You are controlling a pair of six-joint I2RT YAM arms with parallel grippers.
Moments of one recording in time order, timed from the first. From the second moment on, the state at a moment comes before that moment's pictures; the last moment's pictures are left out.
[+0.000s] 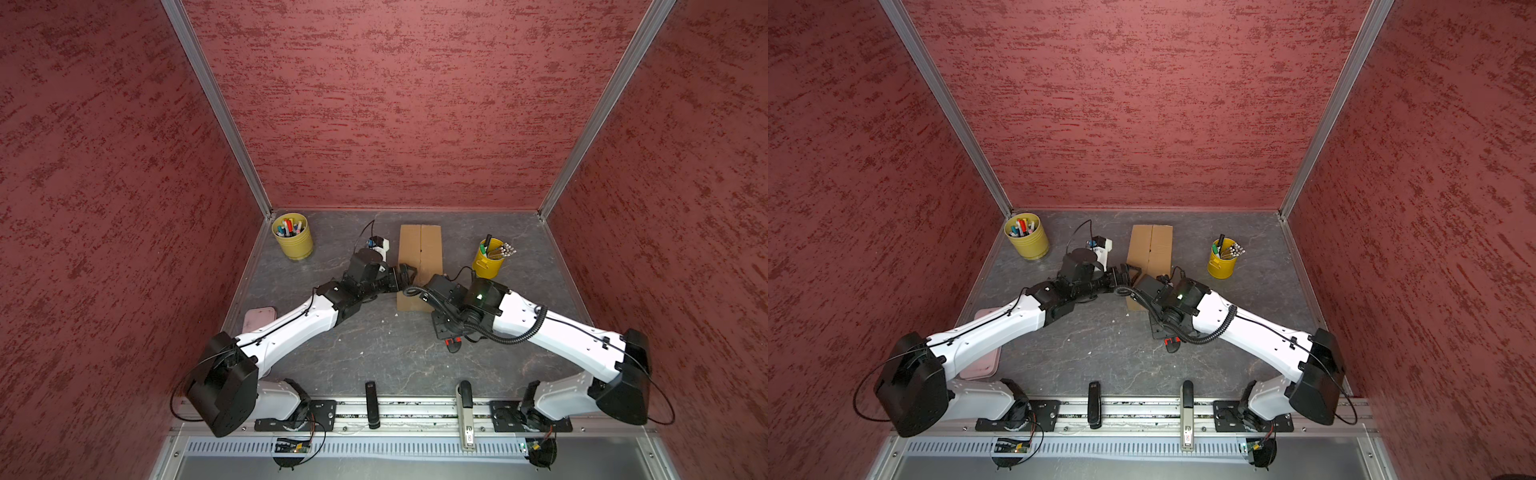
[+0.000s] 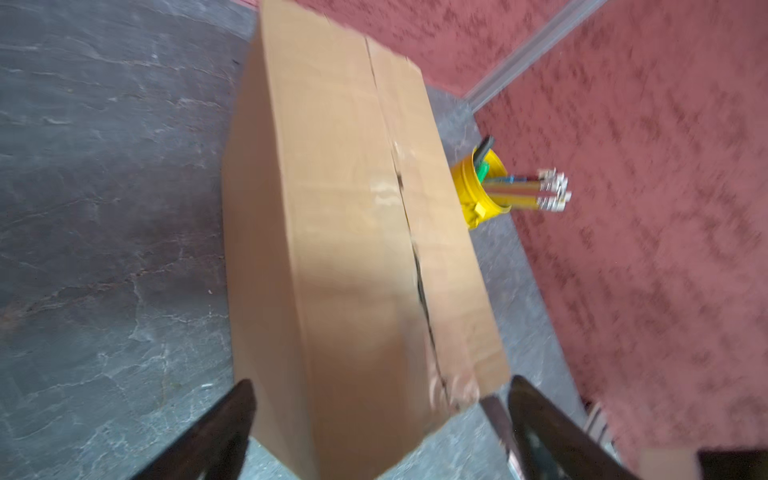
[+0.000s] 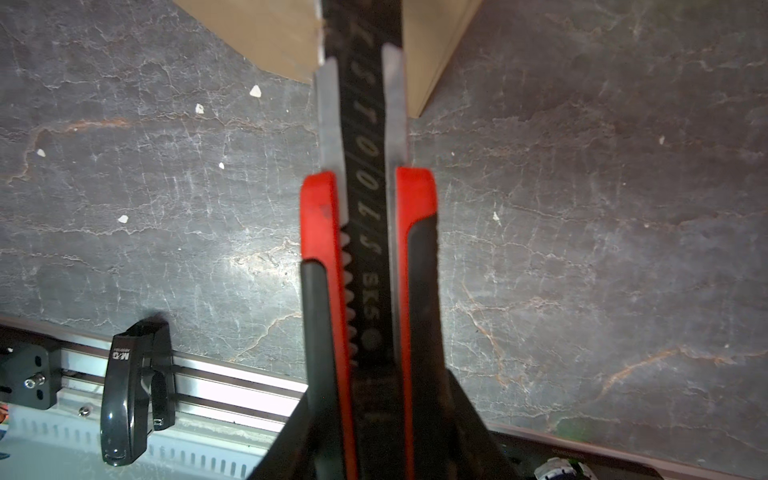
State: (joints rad) left arm -0.62 1.35 0.94 -0.09 0.12 -0.68; right arm 0.98 1.41 1.28 -1.20 0.14 0.77
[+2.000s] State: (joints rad) left arm -0.37 2.14 1.65 -0.08 0.61 -0.40; right arm 0.87 1.38 1.24 -1.19 0.10 0.74
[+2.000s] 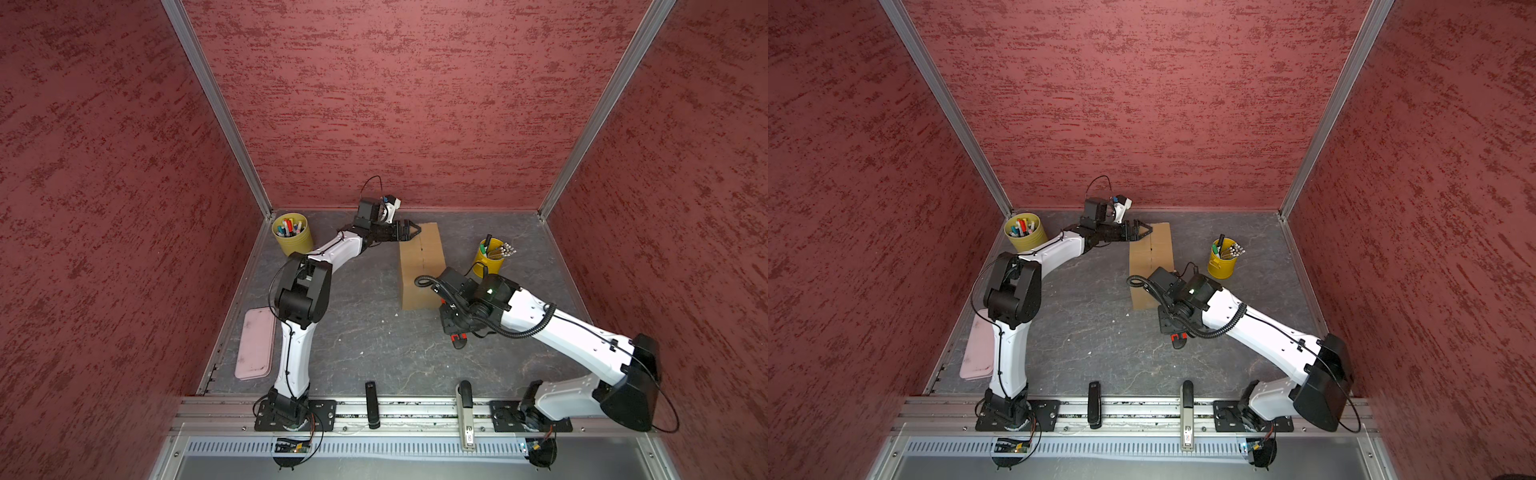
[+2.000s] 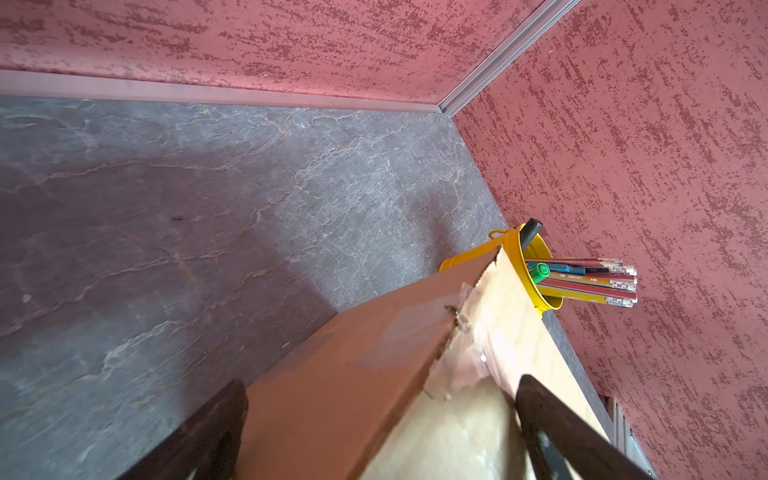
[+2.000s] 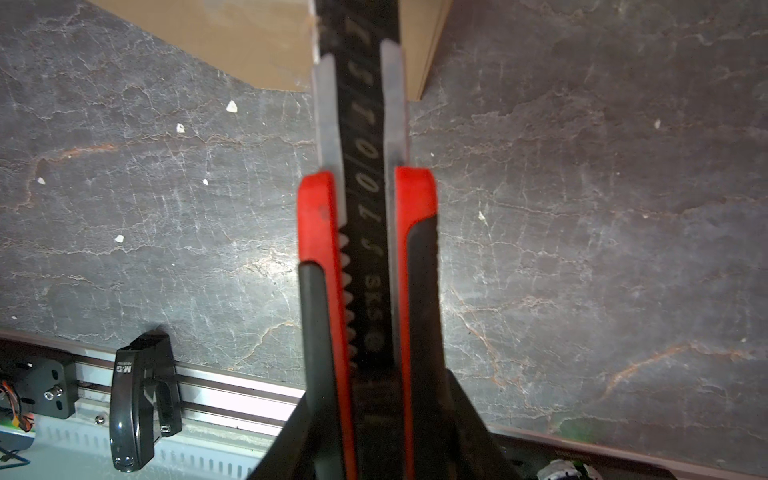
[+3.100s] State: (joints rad) left arm -0.37 1.86 1.35 -0.07 0.46 -0.47; right arm 0.85 1.26 1.14 -1.28 0.04 0.72
